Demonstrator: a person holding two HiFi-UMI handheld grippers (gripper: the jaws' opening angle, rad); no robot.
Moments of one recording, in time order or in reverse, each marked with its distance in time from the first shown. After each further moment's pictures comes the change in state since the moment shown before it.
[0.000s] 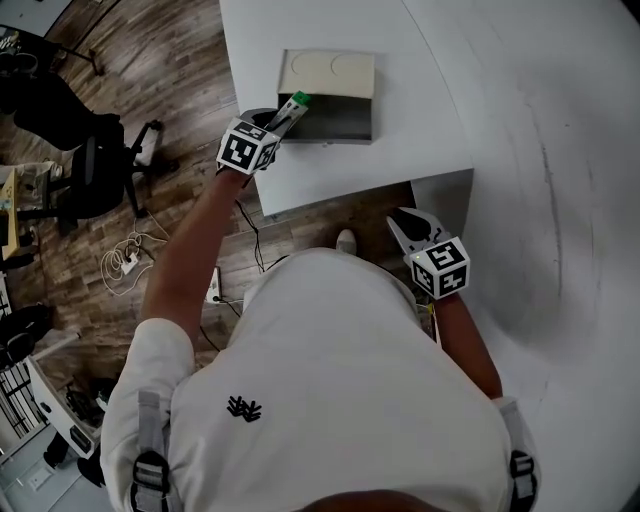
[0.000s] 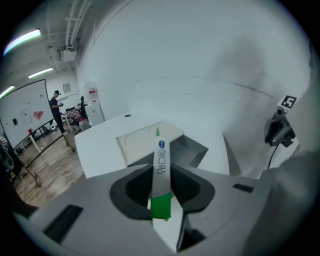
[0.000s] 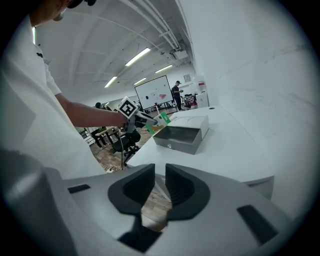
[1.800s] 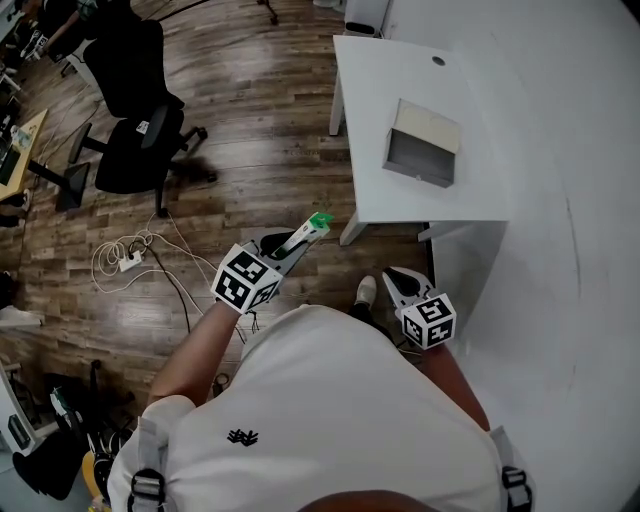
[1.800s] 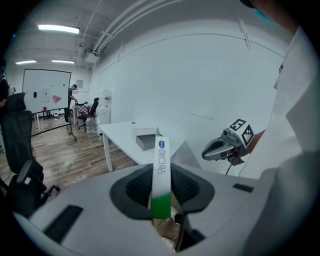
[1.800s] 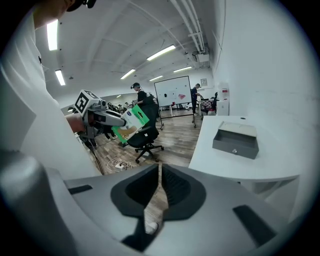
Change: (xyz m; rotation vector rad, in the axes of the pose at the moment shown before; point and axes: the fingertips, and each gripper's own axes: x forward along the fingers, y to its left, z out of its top) left arm -0.355 -0.089 -0.196 -0.165 -0.240 -0.100; right arm 0.056 0.282 -0.019 -0.174 -0.005 0.022
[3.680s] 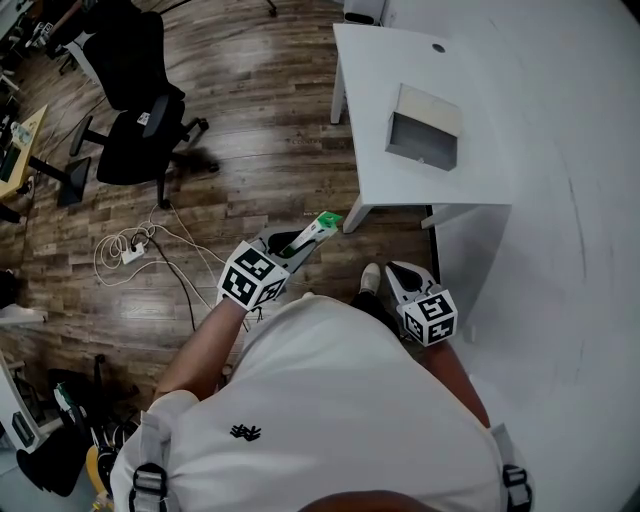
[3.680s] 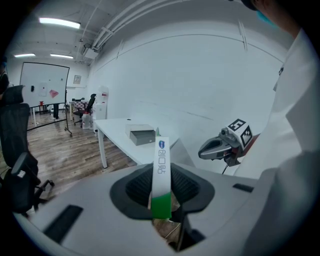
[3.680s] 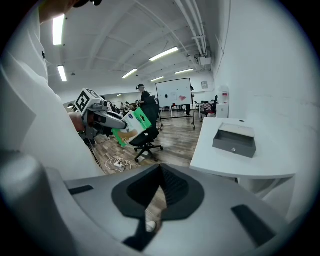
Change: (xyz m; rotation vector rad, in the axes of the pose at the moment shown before) left arm -0.001 -0.027 -0.020 -0.027 0.013 -0.054; right arm -0.011 0.018 -0.013 -0.032 -0.007 -0.024
